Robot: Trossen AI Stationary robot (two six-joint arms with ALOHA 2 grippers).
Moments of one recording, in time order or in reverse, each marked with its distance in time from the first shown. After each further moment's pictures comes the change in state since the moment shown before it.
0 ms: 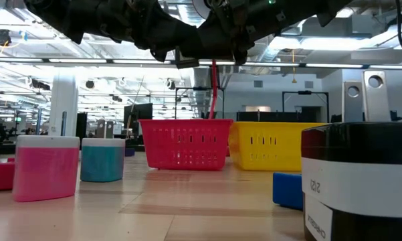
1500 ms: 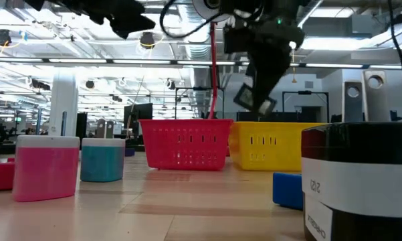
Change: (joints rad) left arm 0.002 -0.468 0.001 -0.594 -0.041 0.050; right arm -0.188 0.061 0.370 -1.239 -0.348 -0.025
